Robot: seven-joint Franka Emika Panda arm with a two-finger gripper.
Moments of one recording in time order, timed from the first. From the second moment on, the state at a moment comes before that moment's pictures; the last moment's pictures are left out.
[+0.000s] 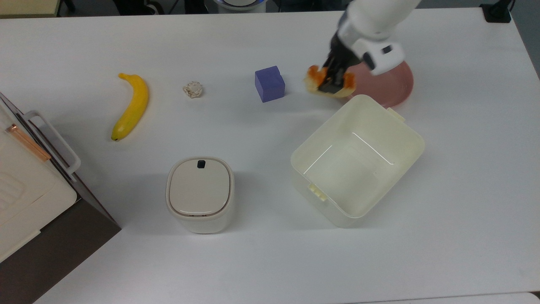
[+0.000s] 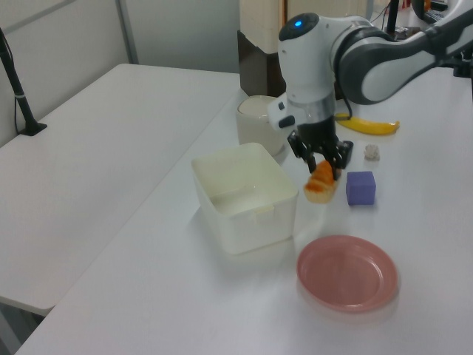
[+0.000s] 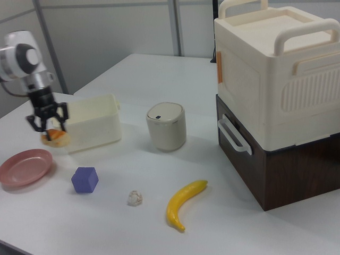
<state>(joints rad) 0.07 0.33 0.47 -1.62 -0.29 1.70 -0.77</state>
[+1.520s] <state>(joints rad) 0.04 0.30 0.59 -1.60 -0.32 1.66 -0.30</state>
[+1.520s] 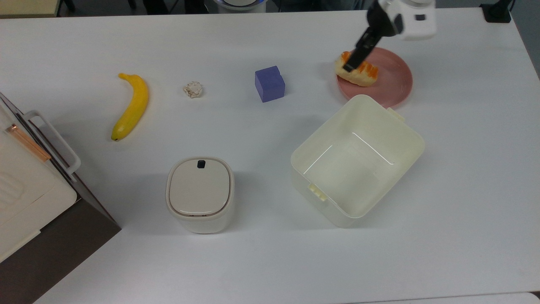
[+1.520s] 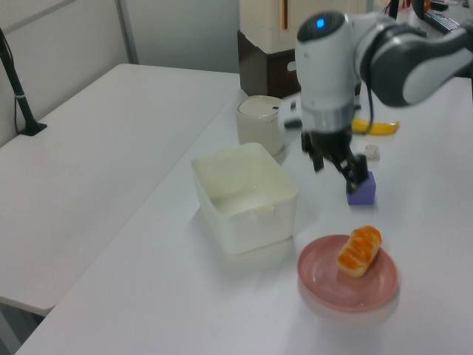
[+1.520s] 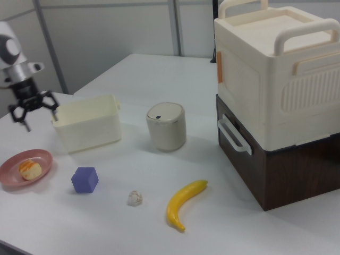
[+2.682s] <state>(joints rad) 0.06 0.24 -0.01 -1.50 -0.08 1.72 0.22</state>
